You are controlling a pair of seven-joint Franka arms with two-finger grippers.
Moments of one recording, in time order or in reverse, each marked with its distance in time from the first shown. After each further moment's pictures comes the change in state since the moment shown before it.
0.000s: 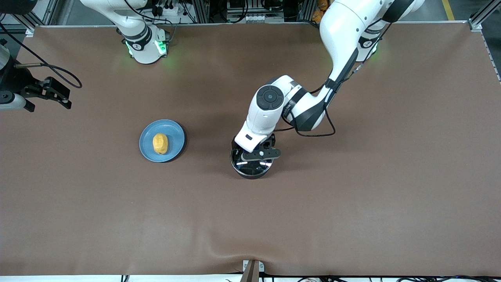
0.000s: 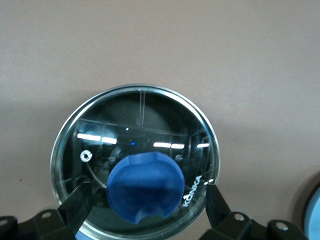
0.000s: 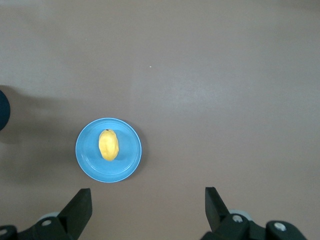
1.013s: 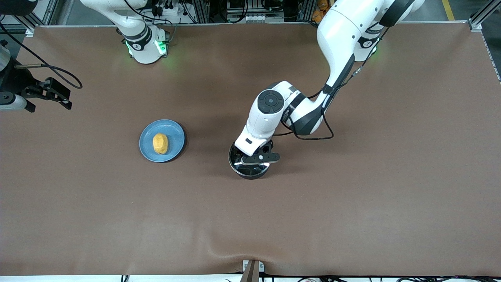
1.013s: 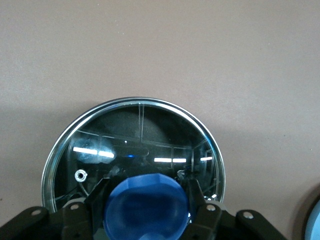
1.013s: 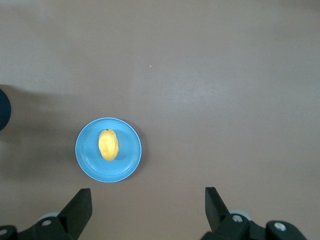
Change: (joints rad) left arm -0.011 0.036 0.017 0.008 0.001 0.058 0.000; right arm 0.000 0.003 0.000 0.000 0.000 0.000 0.000
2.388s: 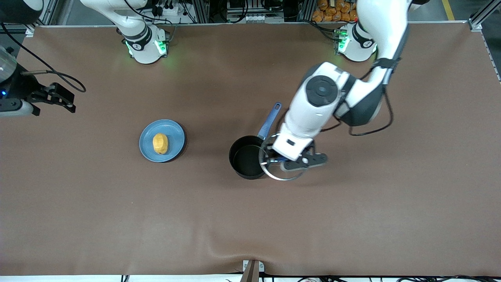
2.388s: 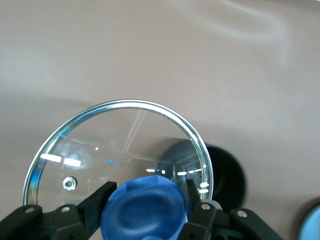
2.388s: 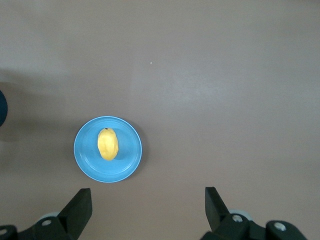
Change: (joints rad) left arm 0.200 -0.230 -0.001 0.014 -0.038 -0.317 0.152; right arm 0.000 0.022 0.001 -0.035 0.016 0.034 0.000
